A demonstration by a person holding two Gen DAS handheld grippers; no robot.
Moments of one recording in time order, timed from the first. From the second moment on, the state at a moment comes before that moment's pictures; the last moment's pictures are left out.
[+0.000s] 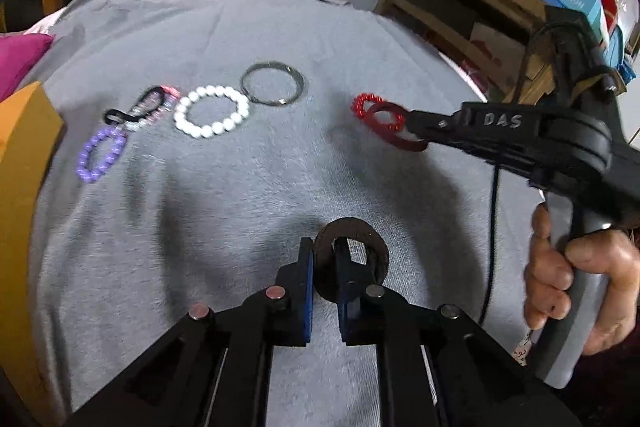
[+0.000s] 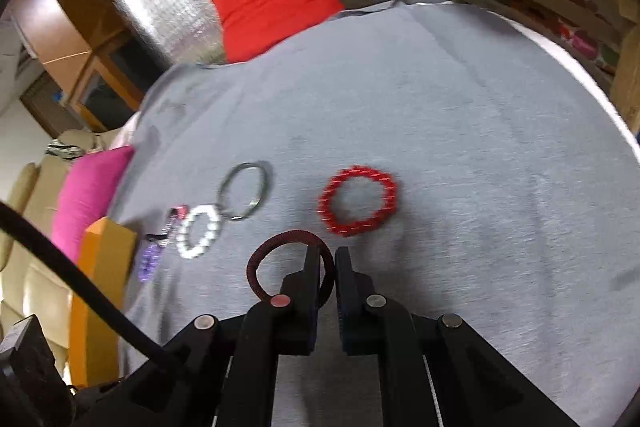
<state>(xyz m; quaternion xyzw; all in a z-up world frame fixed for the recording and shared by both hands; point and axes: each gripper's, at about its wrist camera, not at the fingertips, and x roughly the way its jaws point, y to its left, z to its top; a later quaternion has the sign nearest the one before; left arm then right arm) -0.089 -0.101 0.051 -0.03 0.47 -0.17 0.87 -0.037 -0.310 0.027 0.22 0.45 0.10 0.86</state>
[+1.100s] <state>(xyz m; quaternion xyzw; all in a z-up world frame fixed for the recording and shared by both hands) -0.211 0.218 0.076 -0.09 0.50 0.14 0.85 -0.164 0.048 0.076 -0.03 0.33 0.51 0.79</state>
